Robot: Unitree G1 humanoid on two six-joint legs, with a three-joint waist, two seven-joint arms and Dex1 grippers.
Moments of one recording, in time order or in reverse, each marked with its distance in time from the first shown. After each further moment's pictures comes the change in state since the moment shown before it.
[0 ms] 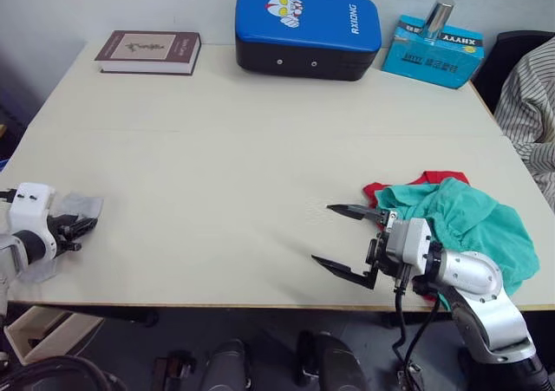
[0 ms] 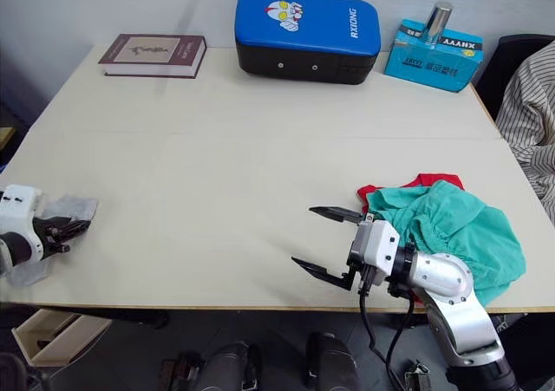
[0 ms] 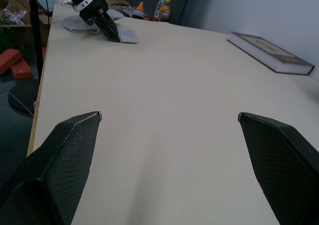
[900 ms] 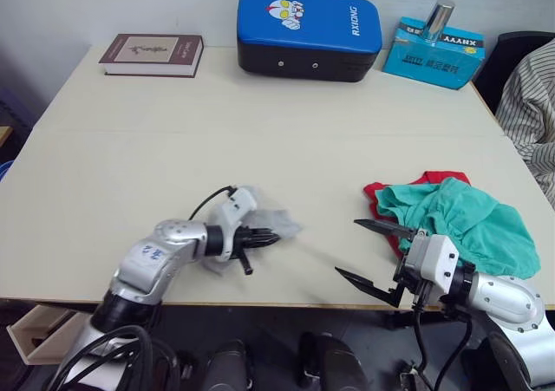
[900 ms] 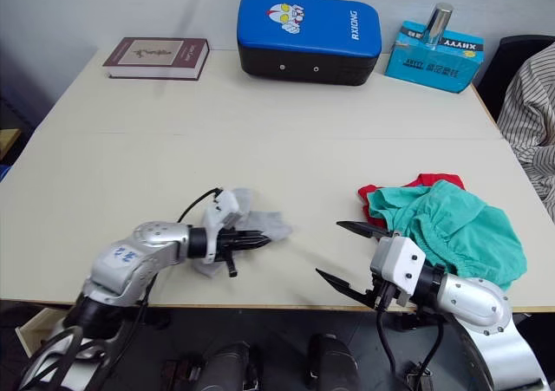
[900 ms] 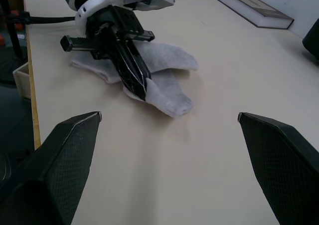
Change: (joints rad) left arm -0.203 -0.467 -0.599 -0.597 -0.047 0.213 -0.153; right arm 0.205 -0.101 -0.137 -0.144 -0.010 0.078 -0.073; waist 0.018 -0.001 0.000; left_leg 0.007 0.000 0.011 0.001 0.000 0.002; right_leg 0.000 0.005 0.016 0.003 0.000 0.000
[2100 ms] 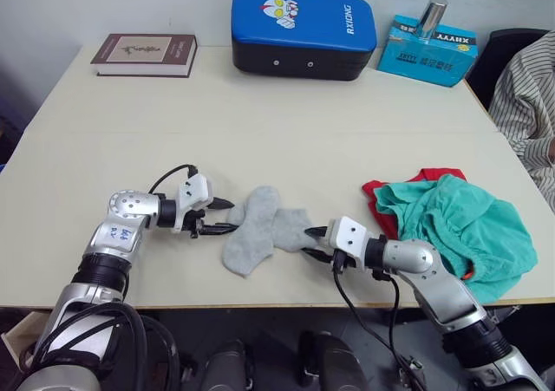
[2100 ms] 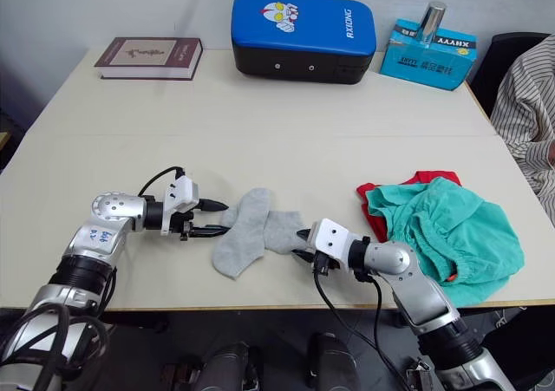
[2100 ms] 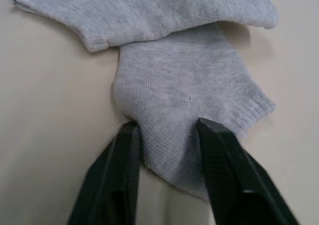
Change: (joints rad) left arm -0.202 0.118 0.115 0.768 0.254 -0.822 -0.468; right arm -0.457 0.127 0.405 0.453 -0.316 0.071 -0.032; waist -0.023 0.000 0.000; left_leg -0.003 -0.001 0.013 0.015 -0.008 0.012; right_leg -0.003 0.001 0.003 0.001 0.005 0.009
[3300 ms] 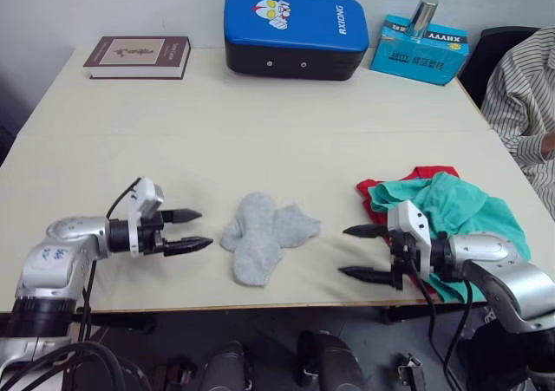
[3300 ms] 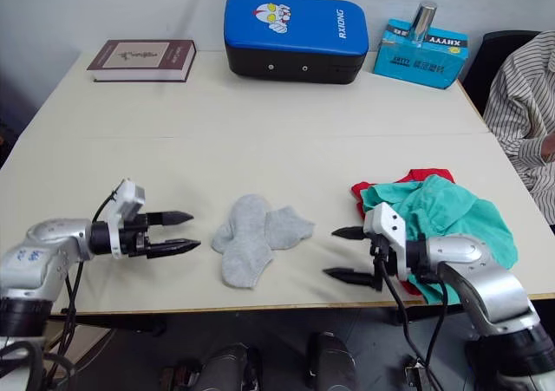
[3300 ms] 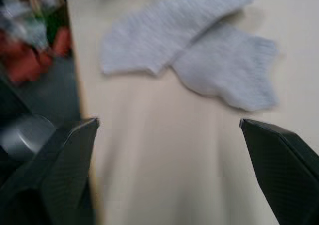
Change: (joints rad) left arm 0.212 0.150 0.243 -0.429 -0.329 0.671 0.051; right arm 0.130 -0.225 -0.248 -0.285 0.650 0.565 0.144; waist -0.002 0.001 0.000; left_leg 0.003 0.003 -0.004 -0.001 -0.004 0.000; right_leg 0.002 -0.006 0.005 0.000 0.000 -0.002
